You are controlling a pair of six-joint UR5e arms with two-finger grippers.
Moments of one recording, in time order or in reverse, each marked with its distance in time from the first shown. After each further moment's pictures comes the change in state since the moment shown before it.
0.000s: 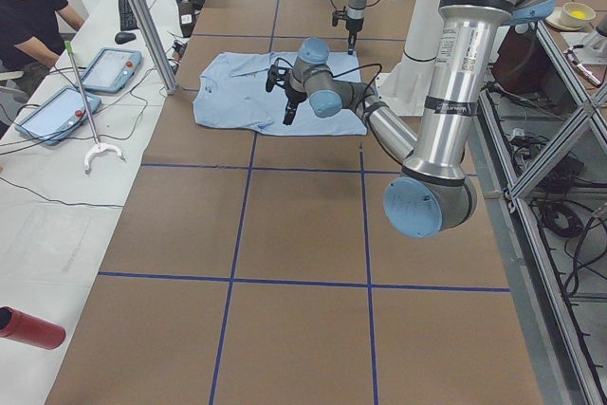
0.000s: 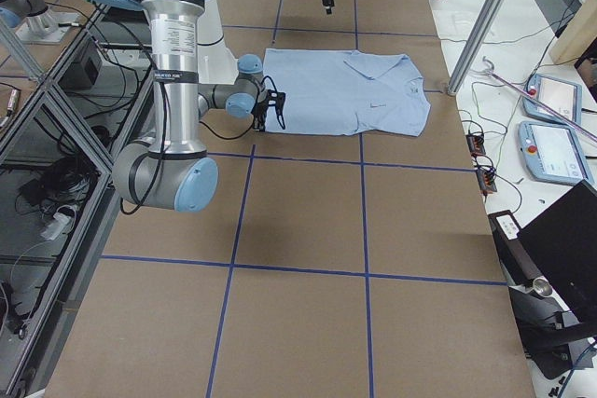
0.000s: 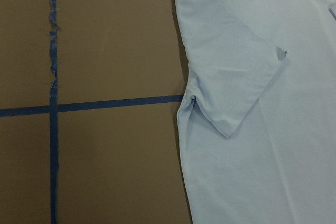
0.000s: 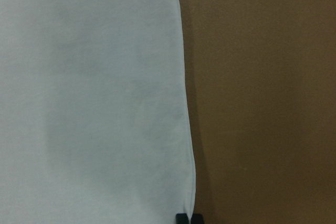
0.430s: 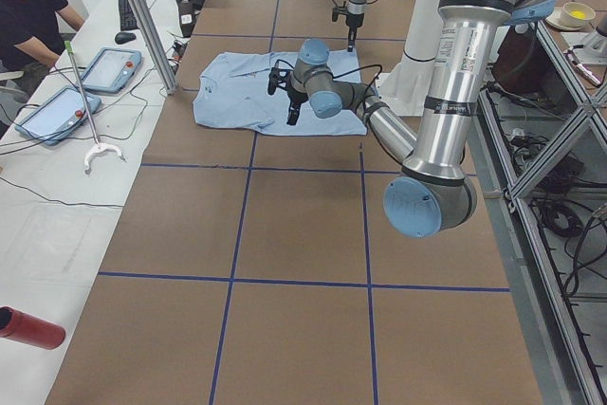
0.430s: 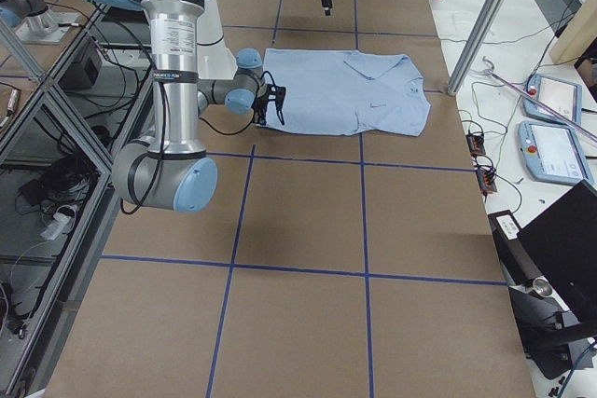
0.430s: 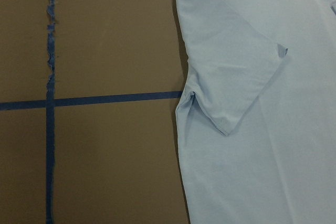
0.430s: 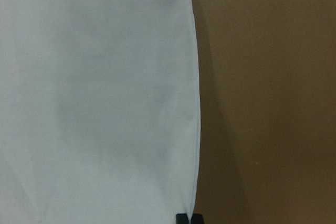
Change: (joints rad) left arm 0.036 0.005 -0.004 -0.010 -0.033 -0.148; right arm 0.011 -0.004 0.052 0.002 0.001 0.018
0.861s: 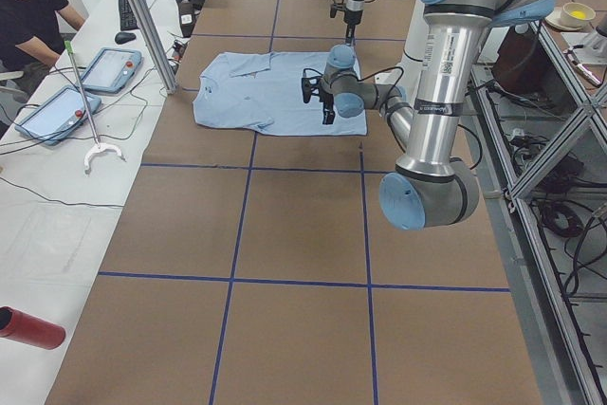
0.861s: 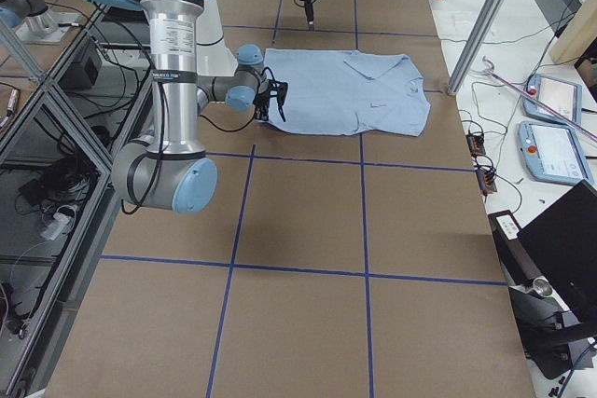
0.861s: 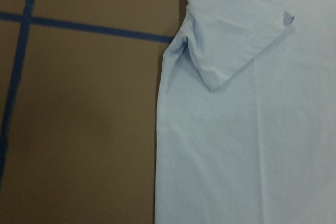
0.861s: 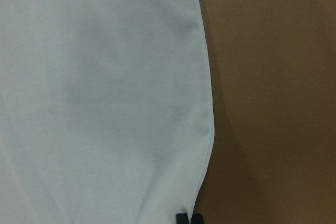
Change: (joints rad) left arm 0.287 0.001 -0.015 0.013 0.151 -0.347; right arm 0.017 0.005 0.011 0.001 -0.009 0.002
